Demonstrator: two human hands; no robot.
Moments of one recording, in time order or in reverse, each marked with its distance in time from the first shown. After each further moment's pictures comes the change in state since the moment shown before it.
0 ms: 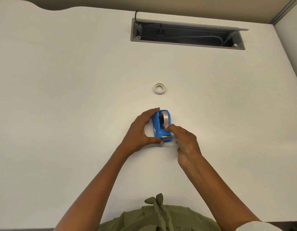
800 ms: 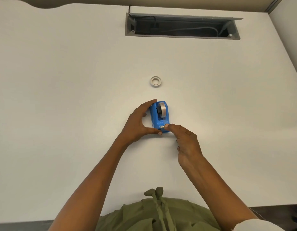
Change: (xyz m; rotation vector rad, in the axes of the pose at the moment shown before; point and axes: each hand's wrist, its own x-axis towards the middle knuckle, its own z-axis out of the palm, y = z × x) left_hand 0.005 -0.006 0.001 0.041 0.005 -0.005; right_hand -0.008 0.022 -0.017 0.056 -0.005 -0.039
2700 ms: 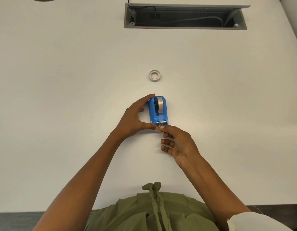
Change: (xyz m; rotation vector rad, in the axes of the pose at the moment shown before) left_hand -0.001 0.009 -0.004 0.031 -0.031 -0.038; right_hand 0.011 0.011 -0.008 0.002 -0.167 0.199
